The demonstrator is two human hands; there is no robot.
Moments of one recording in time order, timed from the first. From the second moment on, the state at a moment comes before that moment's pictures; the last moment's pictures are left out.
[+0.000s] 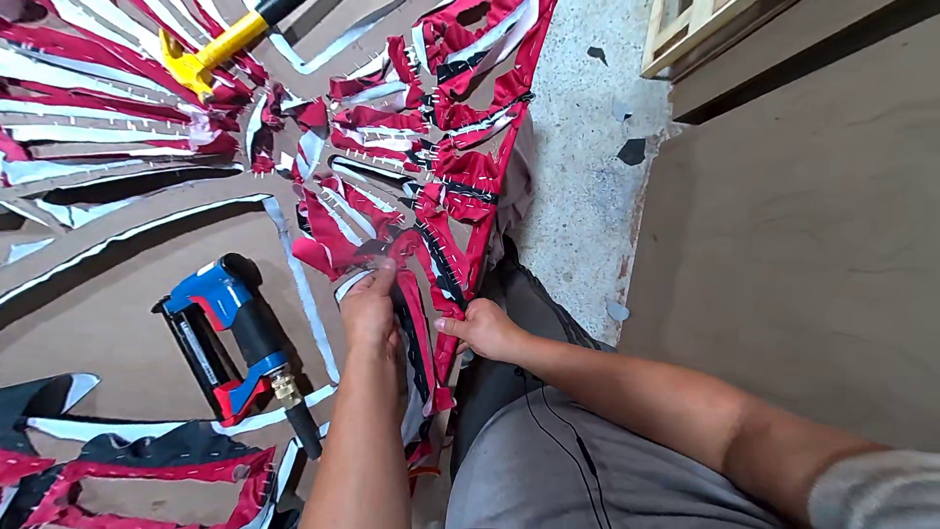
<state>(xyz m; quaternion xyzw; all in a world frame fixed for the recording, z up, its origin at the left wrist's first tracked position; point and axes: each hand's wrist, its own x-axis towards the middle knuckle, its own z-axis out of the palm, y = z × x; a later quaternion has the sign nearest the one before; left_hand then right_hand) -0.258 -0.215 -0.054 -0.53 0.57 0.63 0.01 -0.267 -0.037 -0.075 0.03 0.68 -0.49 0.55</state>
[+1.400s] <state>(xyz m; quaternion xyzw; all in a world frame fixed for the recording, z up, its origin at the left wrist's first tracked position) -0.093 -0.189 -0.041 -0.46 0.53 0.67 0.23 -0.306 -0.023 -0.067 0.04 0.64 -0.53 0.56</state>
